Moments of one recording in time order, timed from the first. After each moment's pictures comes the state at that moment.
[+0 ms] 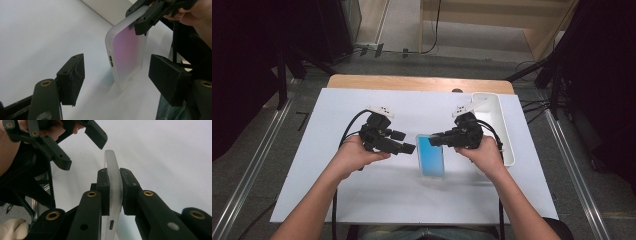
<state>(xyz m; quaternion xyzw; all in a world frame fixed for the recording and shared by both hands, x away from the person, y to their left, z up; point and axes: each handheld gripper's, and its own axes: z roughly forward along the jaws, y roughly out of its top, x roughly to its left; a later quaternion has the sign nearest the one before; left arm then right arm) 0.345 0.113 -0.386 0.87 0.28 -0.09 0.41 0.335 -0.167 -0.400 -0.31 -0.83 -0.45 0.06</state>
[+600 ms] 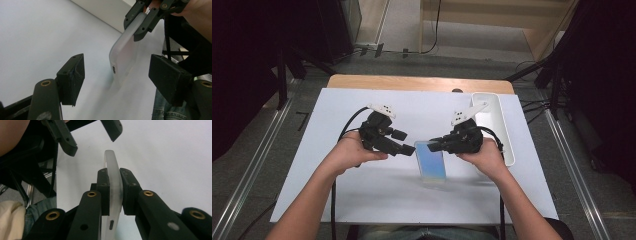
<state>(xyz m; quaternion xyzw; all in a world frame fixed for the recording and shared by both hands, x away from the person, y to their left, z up) 0.343 0.110 -0.373 0.89 0.22 -0.09 0.39 0.322 -0.163 -0.398 -0.23 -0.86 -0.46 0.04</state>
